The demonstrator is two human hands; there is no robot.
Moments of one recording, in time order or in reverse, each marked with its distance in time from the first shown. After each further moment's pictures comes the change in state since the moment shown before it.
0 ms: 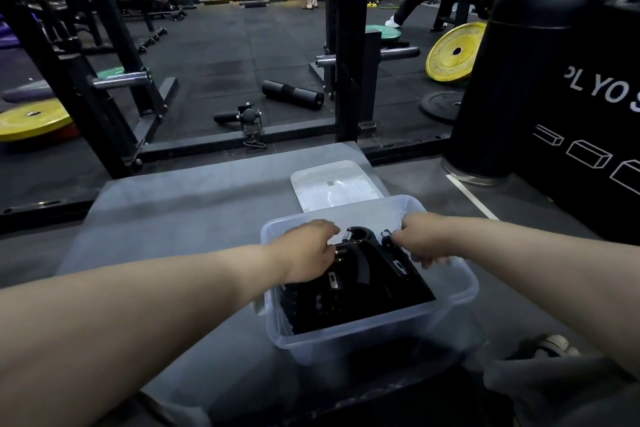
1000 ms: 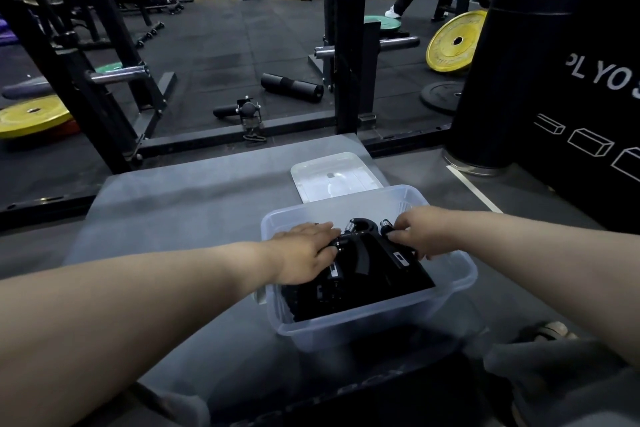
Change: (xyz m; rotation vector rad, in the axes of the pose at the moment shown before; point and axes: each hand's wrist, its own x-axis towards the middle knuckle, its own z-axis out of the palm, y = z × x) left_hand -0.009 -0.017 0.013 0.126 -0.130 0.051; right_hand -0.007 0.009 0.005 -0.169 0.034 -0.124
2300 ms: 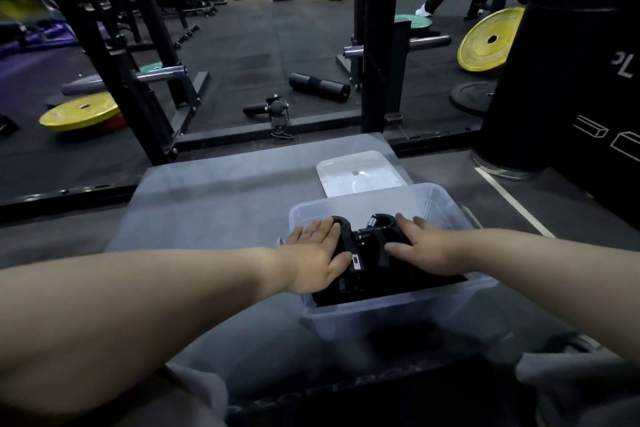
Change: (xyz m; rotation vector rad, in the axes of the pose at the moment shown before) left_hand -0.048 0.013 0.002 0.053 -0.014 -0.143; right_hand -0.006 -0.021 0.034 0.120 -0.055 -0.053
